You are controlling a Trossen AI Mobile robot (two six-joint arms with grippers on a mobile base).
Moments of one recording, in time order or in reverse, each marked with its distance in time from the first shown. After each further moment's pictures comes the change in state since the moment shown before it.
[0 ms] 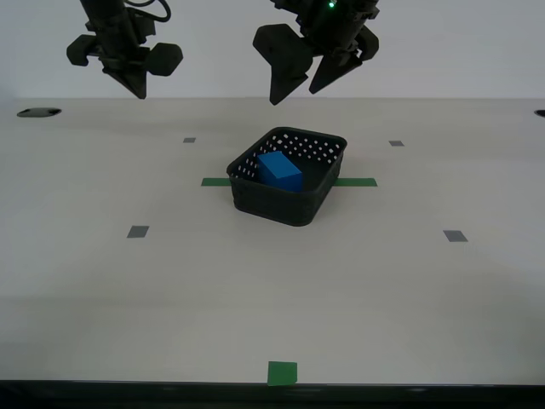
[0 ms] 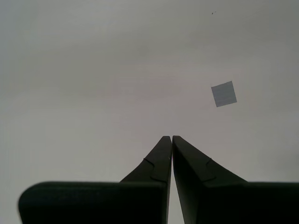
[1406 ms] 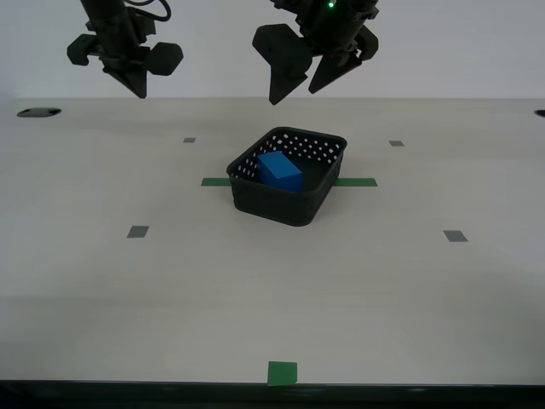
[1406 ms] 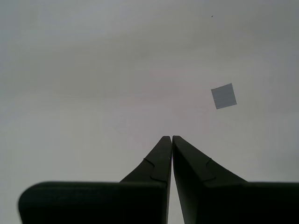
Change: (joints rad) arm 0 0.000 0.000 0.000 0.005 0.000 0.000; arm 1 -0.001 0.000 0.000 0.007 0.000 0.000
